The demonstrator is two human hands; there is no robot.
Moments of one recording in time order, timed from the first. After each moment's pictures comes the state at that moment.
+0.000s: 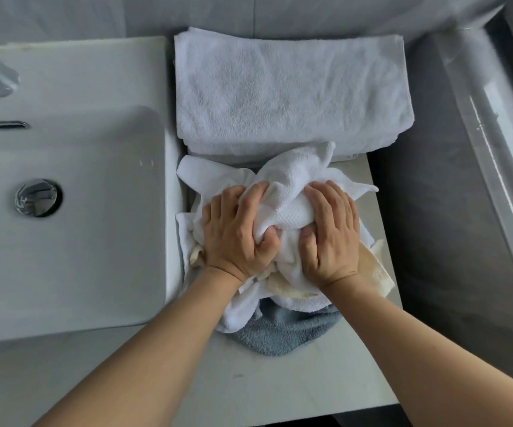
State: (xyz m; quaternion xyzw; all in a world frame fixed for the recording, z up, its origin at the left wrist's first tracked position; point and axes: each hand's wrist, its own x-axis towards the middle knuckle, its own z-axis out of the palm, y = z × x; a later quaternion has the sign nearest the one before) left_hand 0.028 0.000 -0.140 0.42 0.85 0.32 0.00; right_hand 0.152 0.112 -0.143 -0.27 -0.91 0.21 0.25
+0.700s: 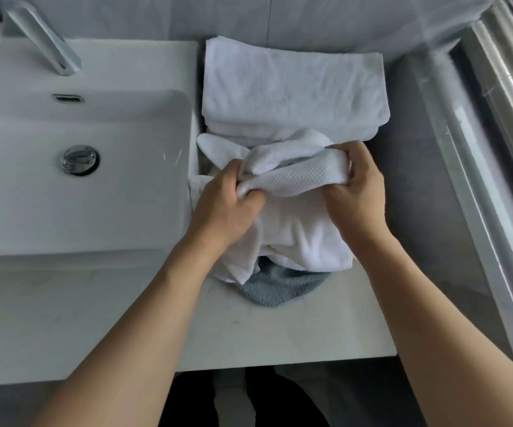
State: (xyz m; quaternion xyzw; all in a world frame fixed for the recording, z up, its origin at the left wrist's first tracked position) left_hand 0.059 -0.053 -0.044 0.29 0.82 0.44 0.20; right_hand 0.175 0.097 -0.032 -0.35 -0.80 0.40 0.27
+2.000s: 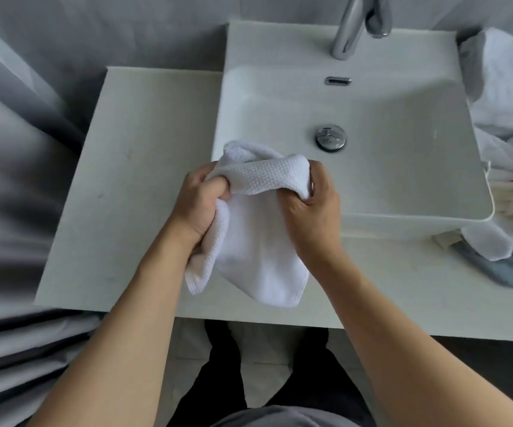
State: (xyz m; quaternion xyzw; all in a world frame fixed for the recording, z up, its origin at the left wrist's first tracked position) left_hand -0.206 -0.506 -0.040 0.09 0.72 0.62 0.29; right_hand -0.096 -0.378 -0.042 -0.32 -0.76 0.50 0.26
